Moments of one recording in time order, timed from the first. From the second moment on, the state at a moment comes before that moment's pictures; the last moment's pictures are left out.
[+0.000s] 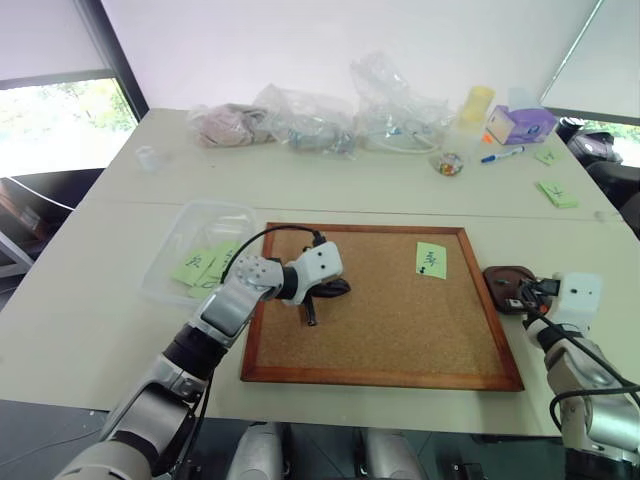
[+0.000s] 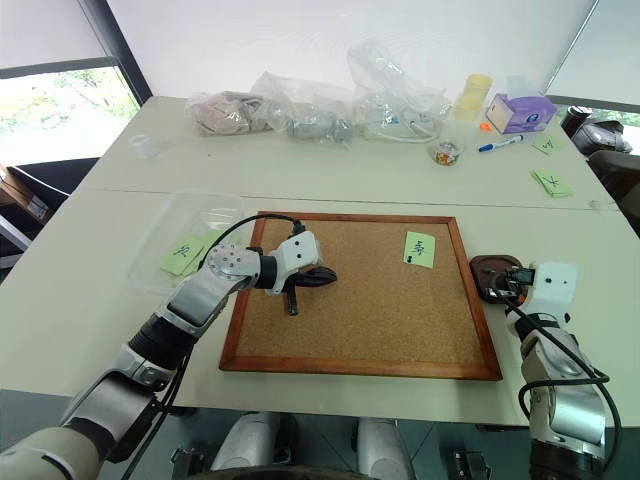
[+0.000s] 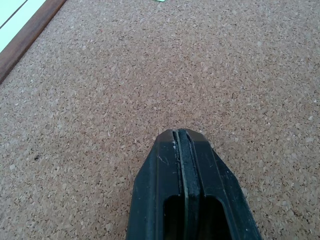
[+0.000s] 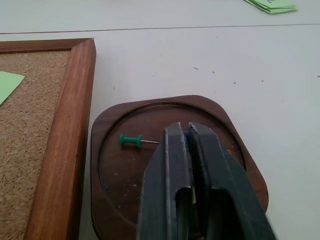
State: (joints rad) left arm -0.59 0.35 -0.44 0.10 -0.01 0.41 -0.92; right arm 0.05 -0.39 -0.44 -0.13 0.31 0.40 0.17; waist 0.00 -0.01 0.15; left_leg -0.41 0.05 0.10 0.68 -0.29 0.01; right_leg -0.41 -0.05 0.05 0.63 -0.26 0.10
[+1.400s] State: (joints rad) left arm -0.59 0.35 -0.44 0.10 -0.01 0.41 -0.92; right arm -0.05 -0.32 -0.10 -0.24 0.32 0.47 0.26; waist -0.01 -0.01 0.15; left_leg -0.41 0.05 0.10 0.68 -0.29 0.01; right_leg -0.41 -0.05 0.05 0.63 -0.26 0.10
